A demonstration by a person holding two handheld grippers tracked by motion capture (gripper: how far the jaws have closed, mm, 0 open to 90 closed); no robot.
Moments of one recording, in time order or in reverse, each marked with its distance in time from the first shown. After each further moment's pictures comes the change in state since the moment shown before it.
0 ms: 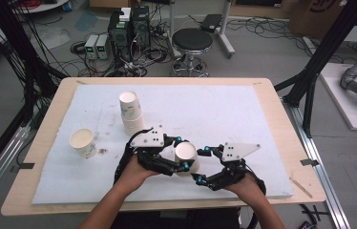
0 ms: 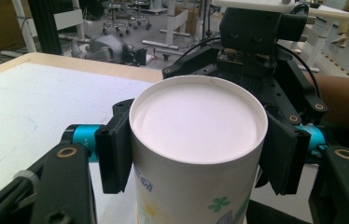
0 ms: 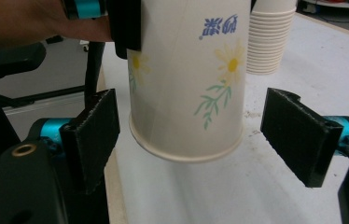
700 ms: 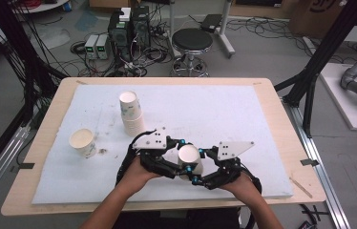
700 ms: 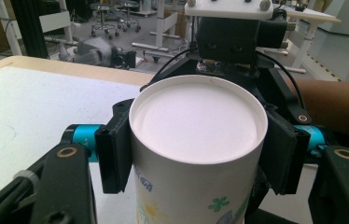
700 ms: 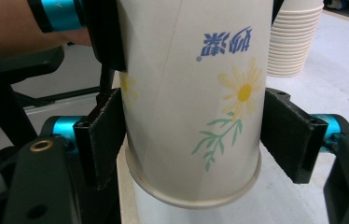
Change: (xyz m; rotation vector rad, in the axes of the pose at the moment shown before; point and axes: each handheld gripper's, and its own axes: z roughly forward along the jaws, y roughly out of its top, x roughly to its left) left arm -0.004 0.000 0.006 -0.007 -0.041 0.002; right arm -0.002 0.002 0.011 0.000 0.074 0.016
